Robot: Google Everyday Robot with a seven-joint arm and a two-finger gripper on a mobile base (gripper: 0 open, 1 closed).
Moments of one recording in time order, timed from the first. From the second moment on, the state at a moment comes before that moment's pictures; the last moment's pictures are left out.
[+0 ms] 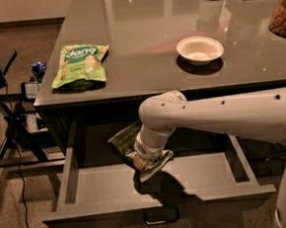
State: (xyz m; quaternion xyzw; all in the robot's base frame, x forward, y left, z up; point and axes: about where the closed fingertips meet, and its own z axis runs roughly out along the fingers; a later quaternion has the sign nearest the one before) arm 0.506 0.009 0.595 -0.38 0.91 0.14 0.05
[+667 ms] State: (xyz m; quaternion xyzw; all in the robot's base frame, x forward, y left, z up) arm 0.483 0.008 0.679 -0.41 0.90 0.13 0.10
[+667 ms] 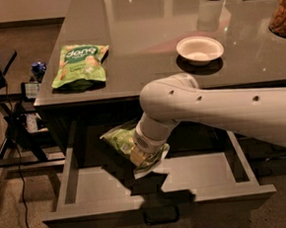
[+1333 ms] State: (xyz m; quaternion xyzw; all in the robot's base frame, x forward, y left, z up) arm 0.472 0.007 0.719 -0.42 0.89 0.12 0.12
